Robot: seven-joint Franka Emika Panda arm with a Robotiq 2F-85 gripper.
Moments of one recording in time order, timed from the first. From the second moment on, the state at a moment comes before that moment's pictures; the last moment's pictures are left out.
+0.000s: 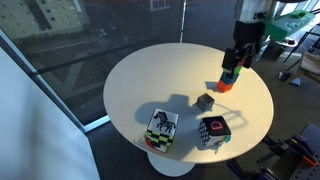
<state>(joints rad) 0.07 -0.07 0.00 -2.23 -0.06 1.98 0.14</state>
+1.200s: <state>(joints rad) 0.05 -0.27 0.00 -2.29 -0.06 1.98 0.13</state>
